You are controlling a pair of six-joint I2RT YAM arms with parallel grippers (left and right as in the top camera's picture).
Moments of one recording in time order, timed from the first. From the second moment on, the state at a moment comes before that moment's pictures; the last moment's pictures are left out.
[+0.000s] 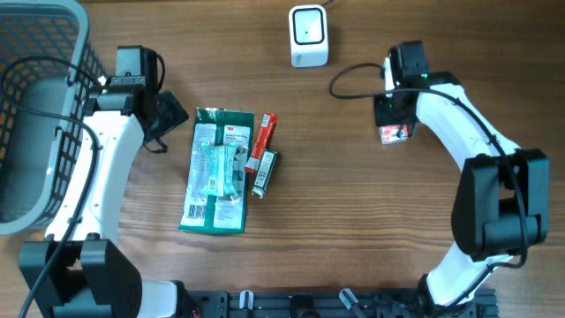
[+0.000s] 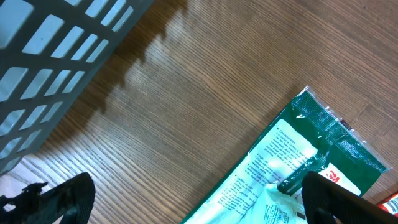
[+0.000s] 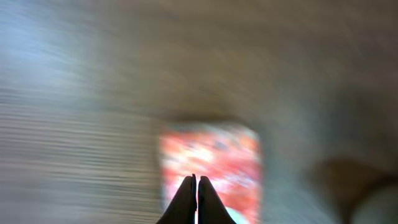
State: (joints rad) left arm 0.00 1.60 1.31 -1.00 -0.25 -0.61; right arm 0.15 1.90 1.33 -0.71 0.05 0.02
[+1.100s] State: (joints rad) left arm 0.00 1.60 1.31 -1.00 -0.25 -0.61; right arm 0.17 1.92 1.38 -0.78 -0.11 0.06
